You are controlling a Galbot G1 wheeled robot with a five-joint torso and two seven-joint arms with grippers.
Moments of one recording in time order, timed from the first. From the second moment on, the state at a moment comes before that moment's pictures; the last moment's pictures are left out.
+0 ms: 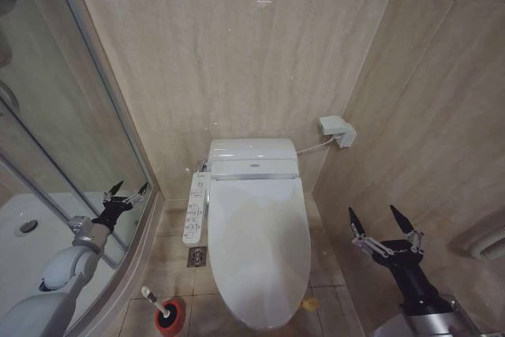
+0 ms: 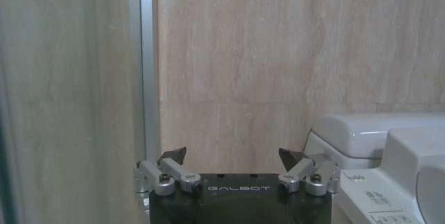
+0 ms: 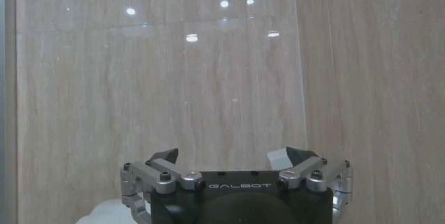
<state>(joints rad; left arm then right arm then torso) 1.05 -0.92 -0.53 -1.48 -0.65 -0.09 0.19 -1.88 1.46 0.87 2.40 0.44 0.20 -0.21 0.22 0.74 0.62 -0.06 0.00</state>
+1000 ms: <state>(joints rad) 0.47 -0.98 -0.13 -0.91 -0.63 -0.24 0.38 -1.88 1.46 0.87 2.40 0.44 0.20 -0.21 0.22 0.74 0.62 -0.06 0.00</state>
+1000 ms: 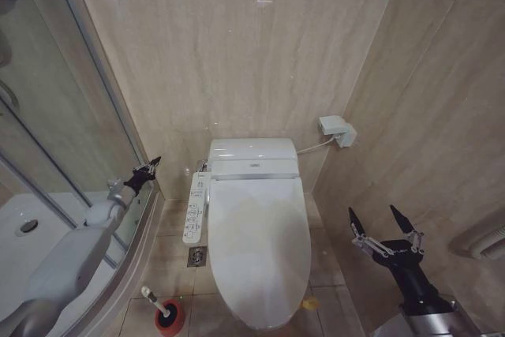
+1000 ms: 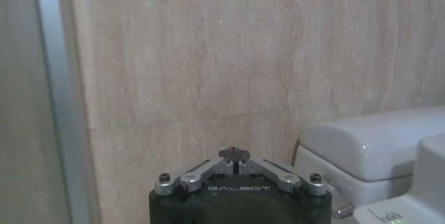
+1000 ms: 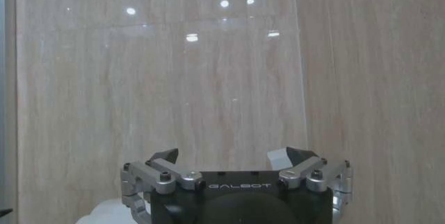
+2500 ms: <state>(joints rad) 0.32 -1.07 0.01 -0.75 -0.59 -0.31 0.55 -1.88 1.46 0.87 2.40 0.44 0.20 -0.21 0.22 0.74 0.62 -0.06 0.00</state>
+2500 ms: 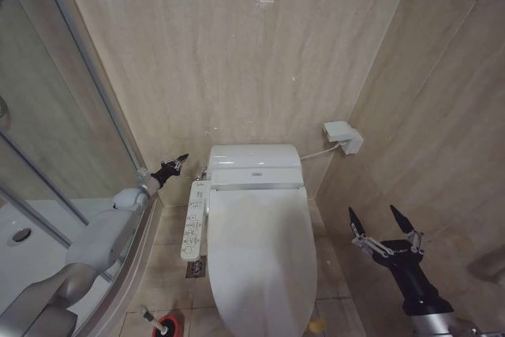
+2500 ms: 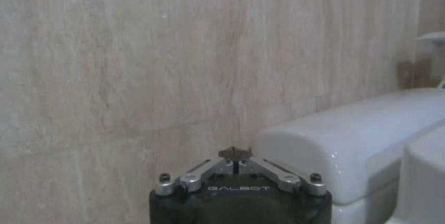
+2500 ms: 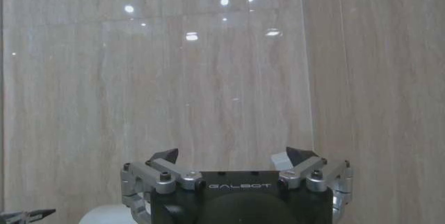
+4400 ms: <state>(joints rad) 0.33 -1.16 0.00 -0.55 -0.48 -0.36 0.77 -1.88 1.46 0.87 2.40 0.44 0.20 -0.21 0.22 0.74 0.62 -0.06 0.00</state>
